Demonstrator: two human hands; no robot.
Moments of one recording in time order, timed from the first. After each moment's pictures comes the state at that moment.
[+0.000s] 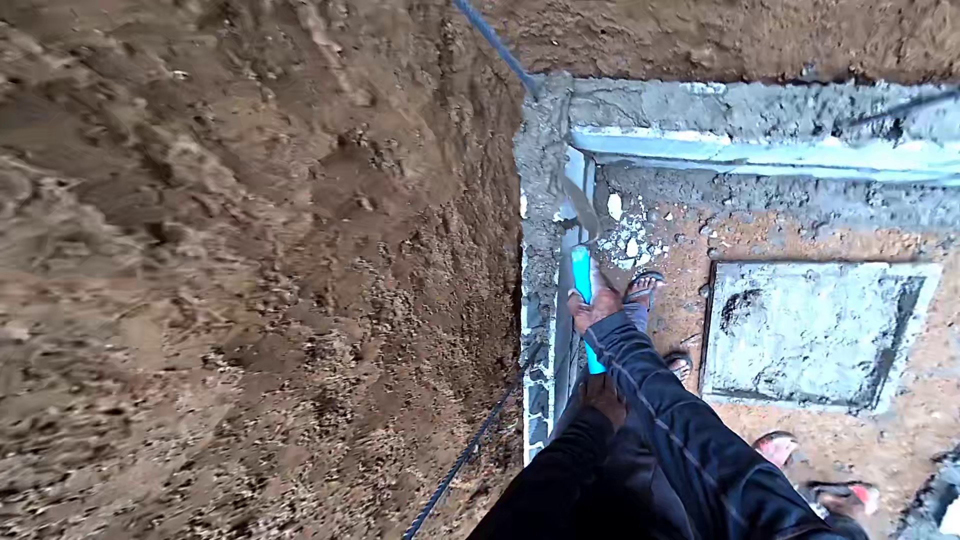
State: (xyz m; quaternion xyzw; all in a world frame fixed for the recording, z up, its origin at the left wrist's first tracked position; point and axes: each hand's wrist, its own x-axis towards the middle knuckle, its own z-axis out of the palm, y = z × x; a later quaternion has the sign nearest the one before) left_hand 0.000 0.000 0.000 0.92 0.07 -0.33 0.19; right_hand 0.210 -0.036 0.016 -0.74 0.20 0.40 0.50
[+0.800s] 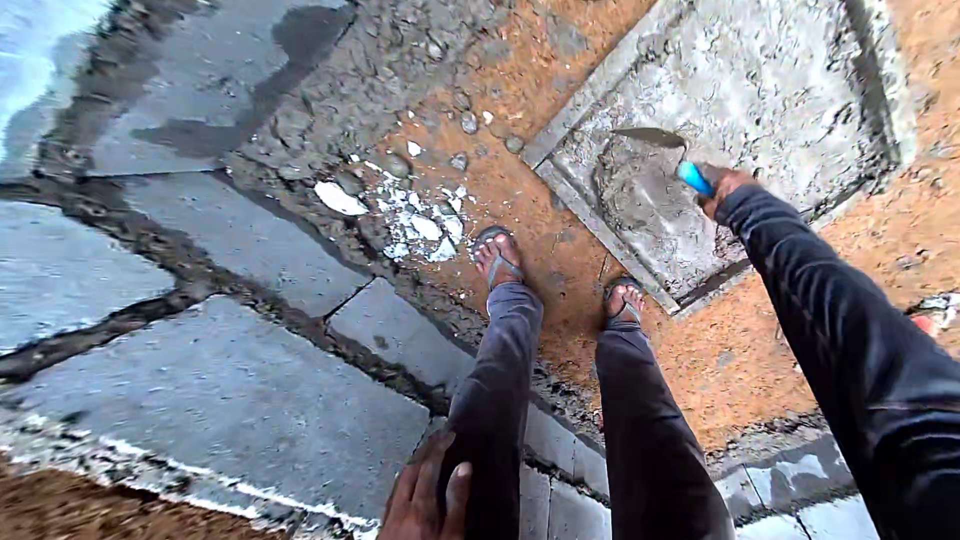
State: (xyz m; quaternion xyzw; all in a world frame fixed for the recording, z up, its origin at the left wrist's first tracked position) left_hand -0.058 -0.026 -0.105 0.88 -0.15 -0.45 0.03; right_hand -0.101 -0.586 -0.358 -0.77 0.34 0.48 0.25
